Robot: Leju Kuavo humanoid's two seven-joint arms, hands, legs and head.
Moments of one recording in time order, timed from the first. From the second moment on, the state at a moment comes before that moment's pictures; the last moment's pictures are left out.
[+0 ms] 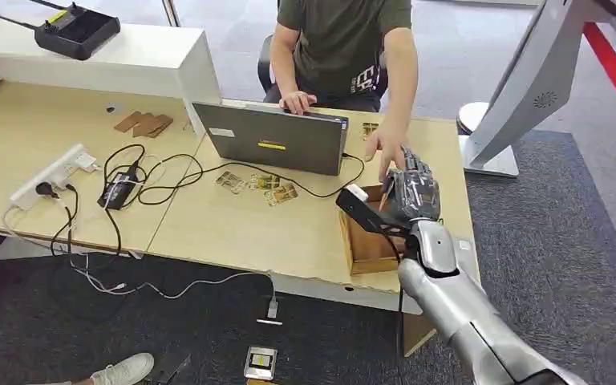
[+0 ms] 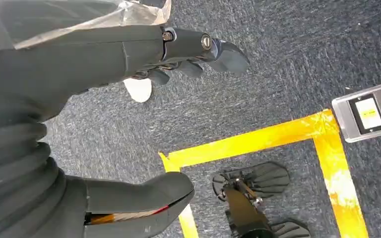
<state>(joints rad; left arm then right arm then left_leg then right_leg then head) -0.22 0.17 -0.83 -0.33 0.61 0.12 -0.07 -0.76 -0.01 0.81 -0.74 0.95 -0.40 0.31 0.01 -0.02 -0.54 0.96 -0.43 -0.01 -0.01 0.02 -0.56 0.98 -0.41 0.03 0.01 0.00</state>
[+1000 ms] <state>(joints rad) -0.21 0.11 -0.82 -0.32 0.57 0.22 -0.07 -0.66 0.11 0.50 -0.72 0.53 -0.67 -0.31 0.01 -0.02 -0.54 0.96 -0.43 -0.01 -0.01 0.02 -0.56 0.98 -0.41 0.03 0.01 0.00</state>
